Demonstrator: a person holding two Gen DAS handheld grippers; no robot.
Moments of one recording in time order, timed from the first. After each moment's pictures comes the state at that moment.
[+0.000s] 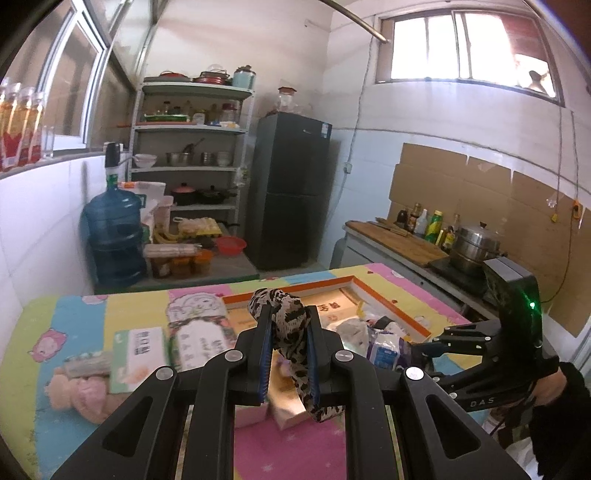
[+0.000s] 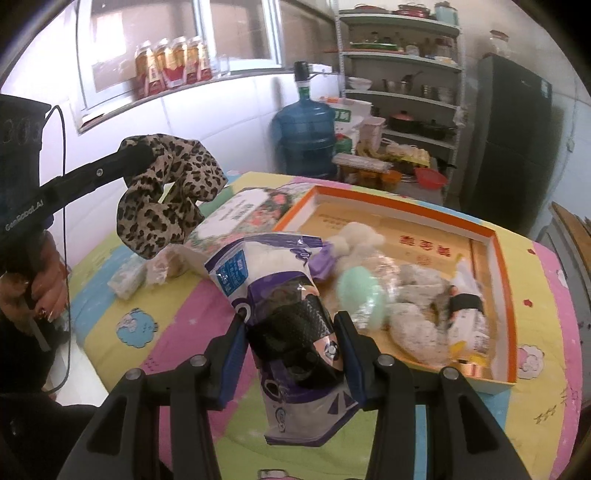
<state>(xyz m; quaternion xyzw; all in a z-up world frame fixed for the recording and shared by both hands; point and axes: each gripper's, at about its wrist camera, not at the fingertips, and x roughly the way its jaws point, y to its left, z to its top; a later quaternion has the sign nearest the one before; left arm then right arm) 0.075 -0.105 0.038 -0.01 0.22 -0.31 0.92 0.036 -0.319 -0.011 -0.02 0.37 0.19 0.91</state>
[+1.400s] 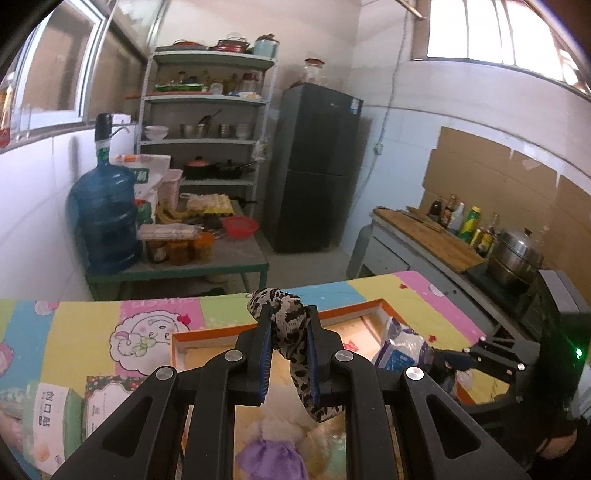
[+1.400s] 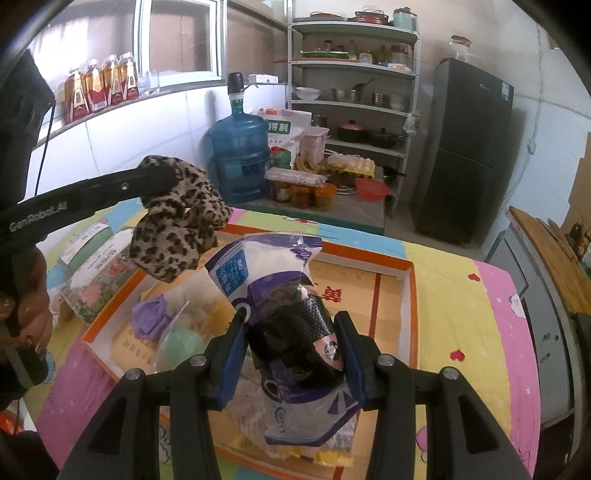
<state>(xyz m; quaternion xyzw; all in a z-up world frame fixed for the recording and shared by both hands) 0.206 -0.233 0.011 -0.02 0.28 -0.25 0.93 0.133 -0.397 -0.021 -0.04 0.35 0.10 0.93</state>
